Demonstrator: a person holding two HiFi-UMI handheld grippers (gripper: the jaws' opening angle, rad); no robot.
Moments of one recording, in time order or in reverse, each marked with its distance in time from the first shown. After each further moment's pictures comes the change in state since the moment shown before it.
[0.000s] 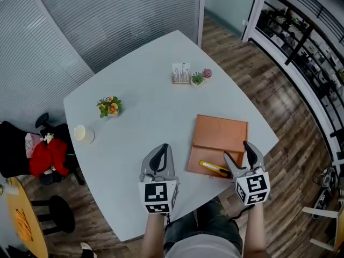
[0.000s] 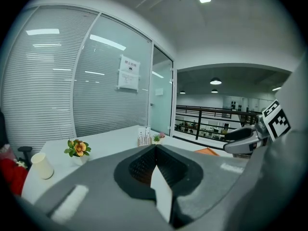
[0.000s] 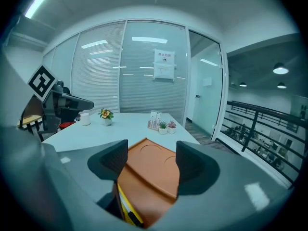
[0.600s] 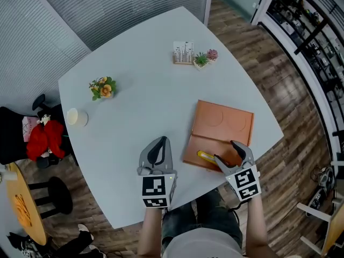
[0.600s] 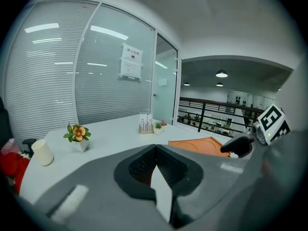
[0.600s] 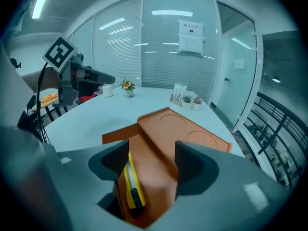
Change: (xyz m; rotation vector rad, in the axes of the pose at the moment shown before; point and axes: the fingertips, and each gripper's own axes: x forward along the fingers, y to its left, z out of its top) left arm 0.020 -0.004 -0.044 -0.028 0.110 0.040; right arm 0.035 0.036 -0.080 -0.167 0.267 0.265
